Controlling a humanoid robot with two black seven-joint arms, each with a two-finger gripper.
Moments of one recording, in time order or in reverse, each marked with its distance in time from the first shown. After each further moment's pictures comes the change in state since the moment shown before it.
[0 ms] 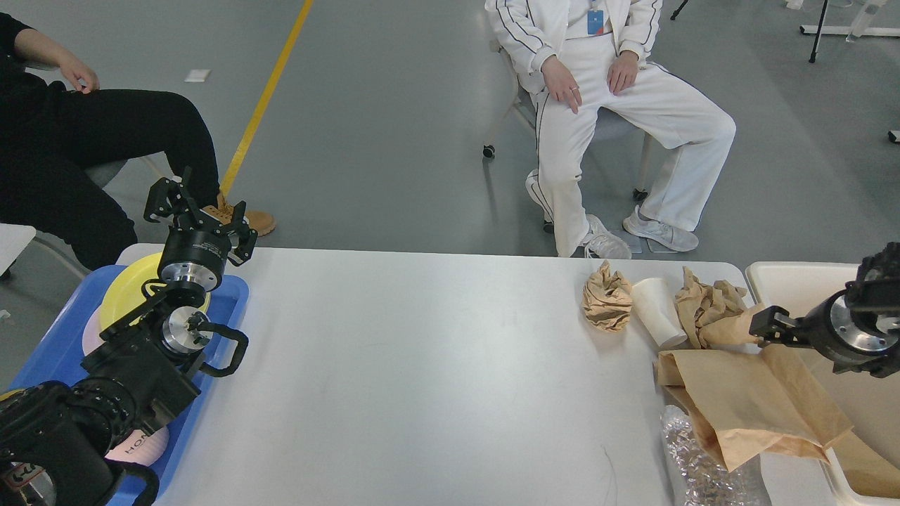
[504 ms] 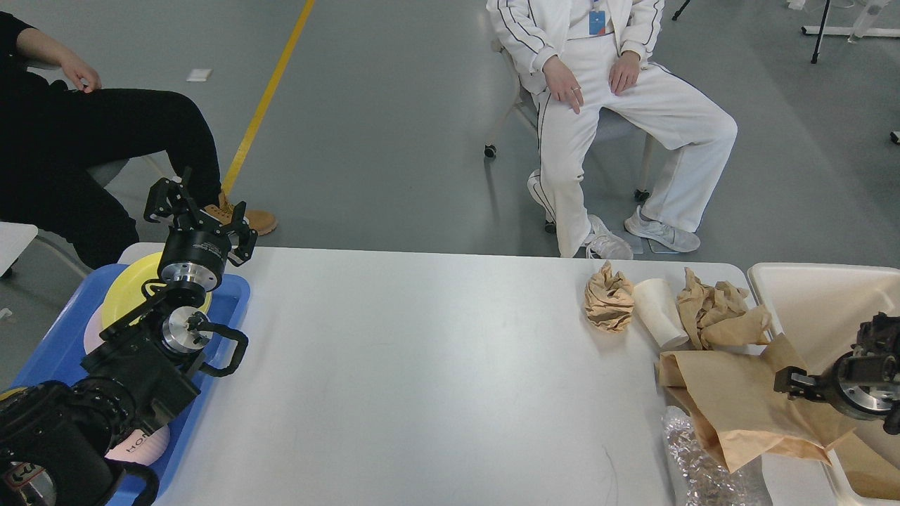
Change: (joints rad) left arm 0.000 0.000 0.000 0.000 0.000 0.000 0.000; right arm -0.311 0.060 0.007 -0.224 -0.038 -0.088 0.000
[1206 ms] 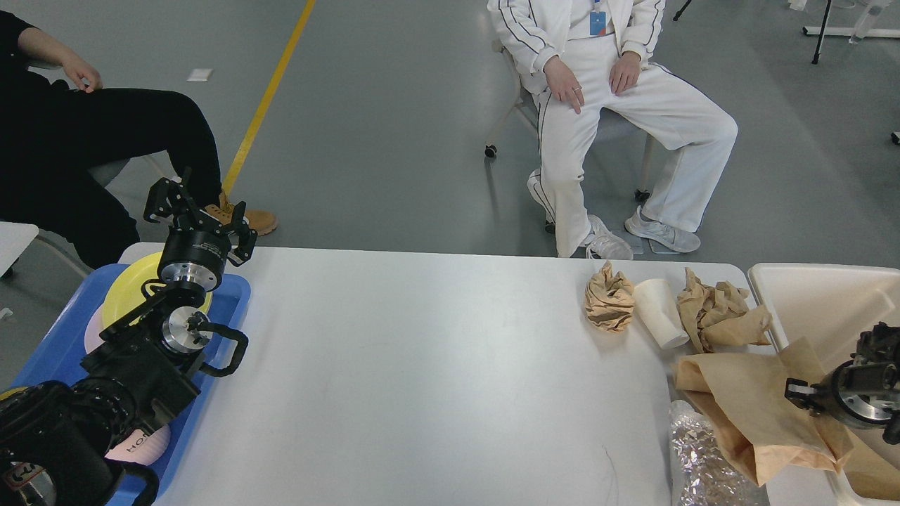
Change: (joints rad) left arm 0.000 0.000 0.000 0.000 0.000 0.000 0.000; right arm -0.010 -0.012 0.012 0.018 0.003 -0.011 0.008
